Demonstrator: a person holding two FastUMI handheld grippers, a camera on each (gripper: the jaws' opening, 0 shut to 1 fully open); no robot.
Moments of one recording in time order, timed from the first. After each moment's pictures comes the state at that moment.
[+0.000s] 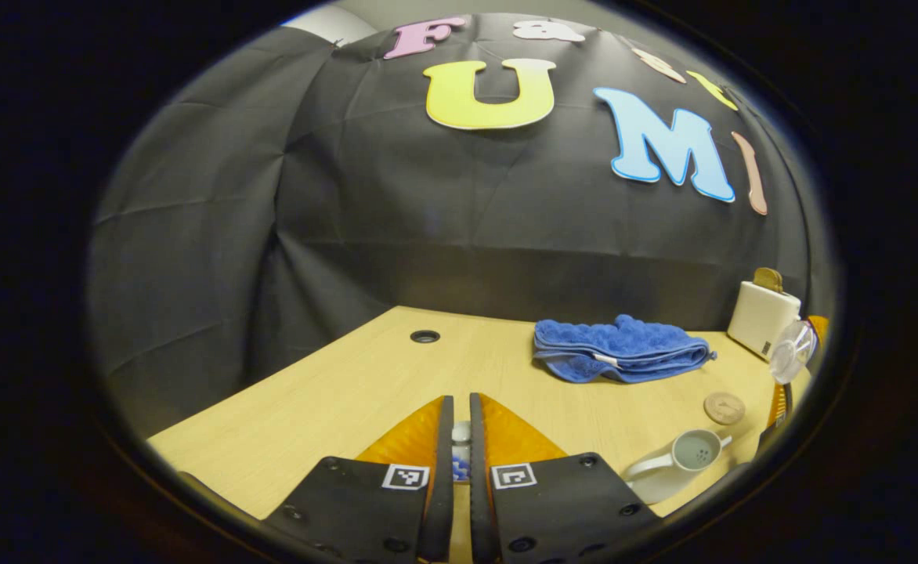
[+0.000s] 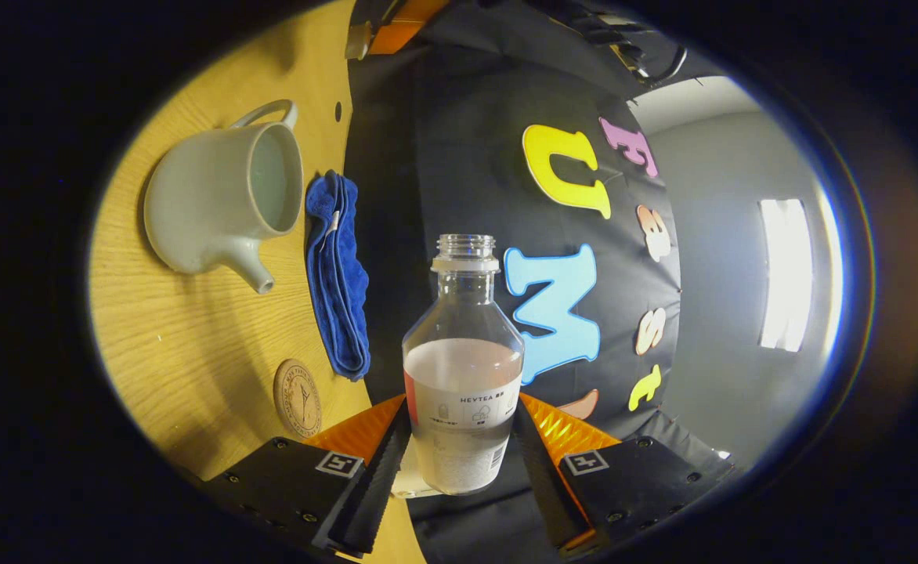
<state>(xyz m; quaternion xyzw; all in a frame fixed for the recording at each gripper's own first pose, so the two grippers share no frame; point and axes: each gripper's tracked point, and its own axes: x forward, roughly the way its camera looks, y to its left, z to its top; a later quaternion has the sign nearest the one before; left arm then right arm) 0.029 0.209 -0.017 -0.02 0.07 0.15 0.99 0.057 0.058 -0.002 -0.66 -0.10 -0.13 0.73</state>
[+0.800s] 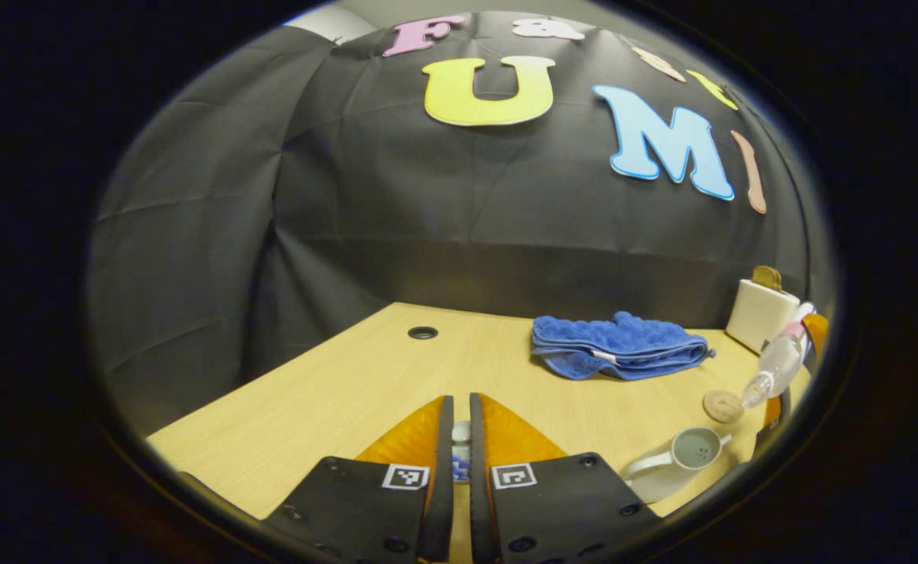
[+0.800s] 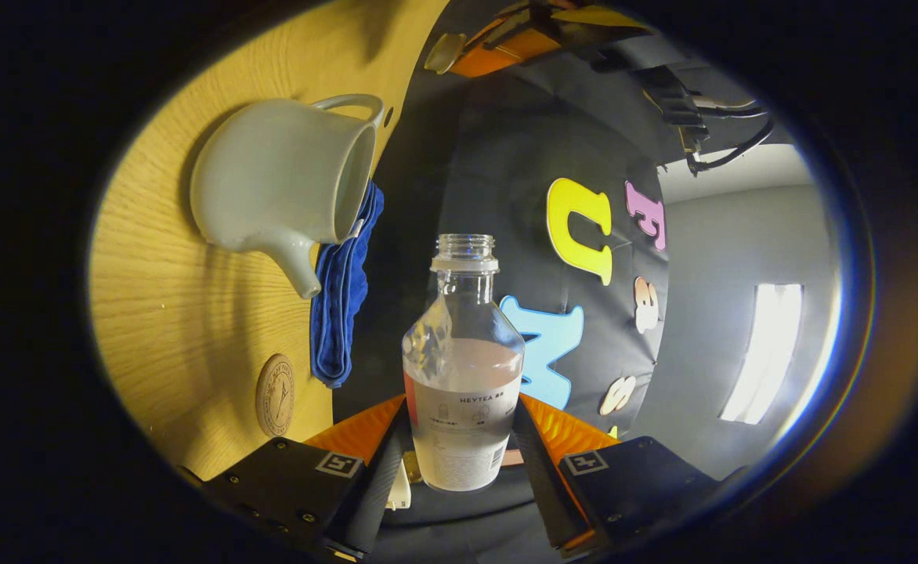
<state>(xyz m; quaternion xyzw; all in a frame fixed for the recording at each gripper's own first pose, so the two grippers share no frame) 0.030 0.208 -0.021 -0.02 0.07 0.15 0.99 0.052 0.078 -0.002 -0.74 -0.14 -0.11 0.65</state>
